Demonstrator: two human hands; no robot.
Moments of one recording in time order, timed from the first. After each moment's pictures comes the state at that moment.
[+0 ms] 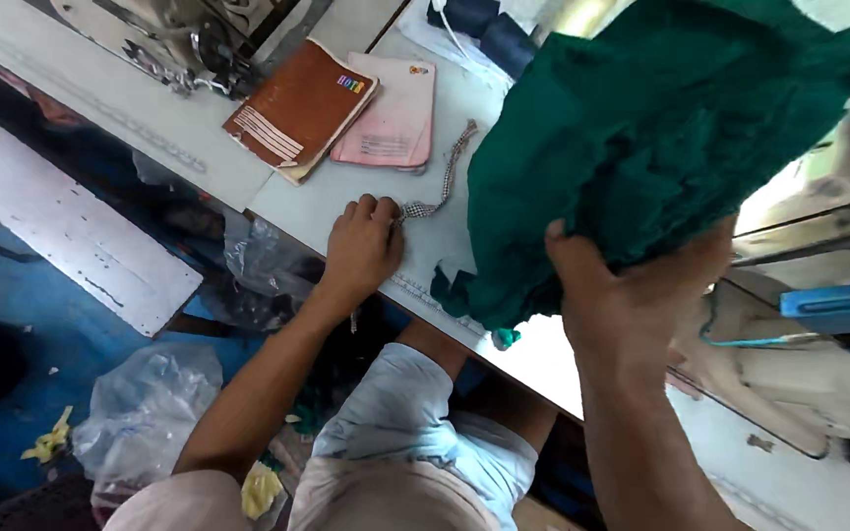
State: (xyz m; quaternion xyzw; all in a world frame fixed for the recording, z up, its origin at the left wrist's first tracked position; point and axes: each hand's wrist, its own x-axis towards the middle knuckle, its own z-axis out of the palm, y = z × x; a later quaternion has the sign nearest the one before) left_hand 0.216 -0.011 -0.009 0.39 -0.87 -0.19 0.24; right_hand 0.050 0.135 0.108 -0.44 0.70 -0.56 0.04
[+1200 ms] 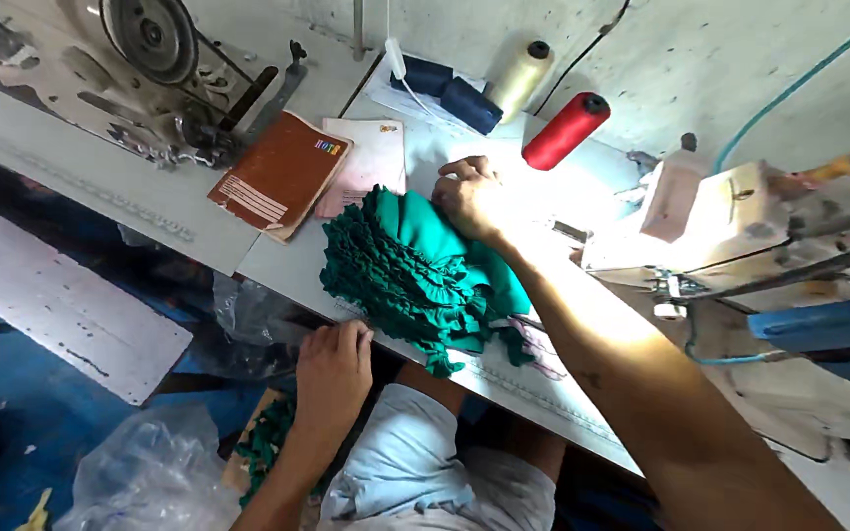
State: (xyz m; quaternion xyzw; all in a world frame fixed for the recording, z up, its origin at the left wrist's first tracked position) left_hand 0.266 0.069 -0.013 0.46 -0.84 -0.13 0.27; right_hand -0.052 -0.038 0.019 -0.68 0.72 -0.10 0.05
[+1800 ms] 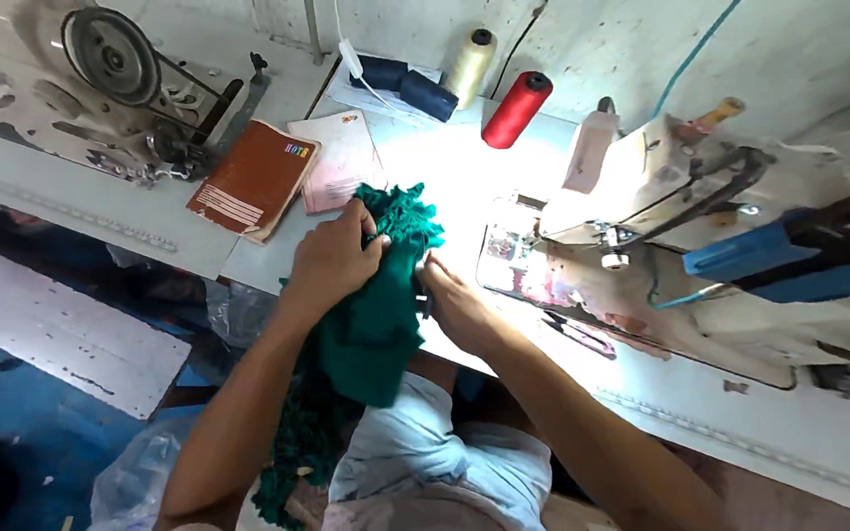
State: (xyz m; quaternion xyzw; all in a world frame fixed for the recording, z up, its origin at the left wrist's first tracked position) left_hand 0.200 -0.025 0.090 0.40 -0.87 -0.29 0.07; right_hand 0.068 0.115 0.062 -0.33 0.61 -0.50 0.52
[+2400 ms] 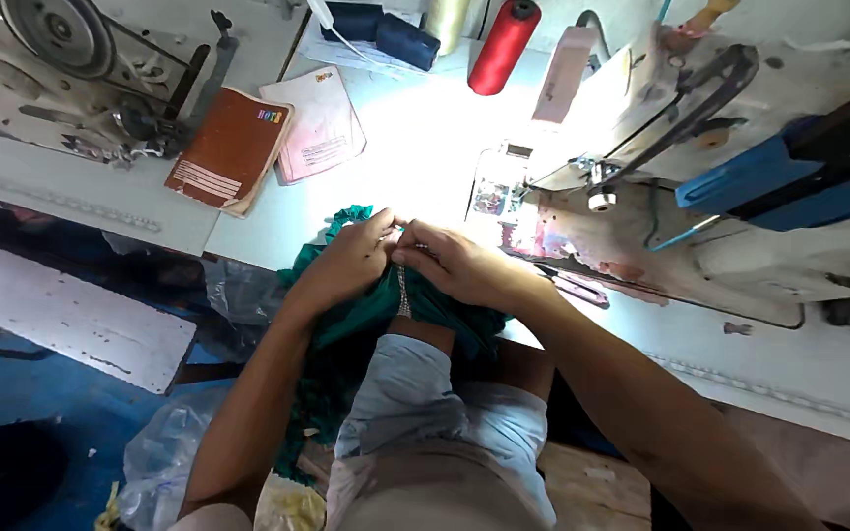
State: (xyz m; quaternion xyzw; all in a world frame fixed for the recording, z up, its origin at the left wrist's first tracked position) left_hand 0.195 0.013 0.057 0.16 -0.87 -0.44 0.12; right_hand 0.026 0.139 0.067 -0.72 0.58 -0.32 0.21
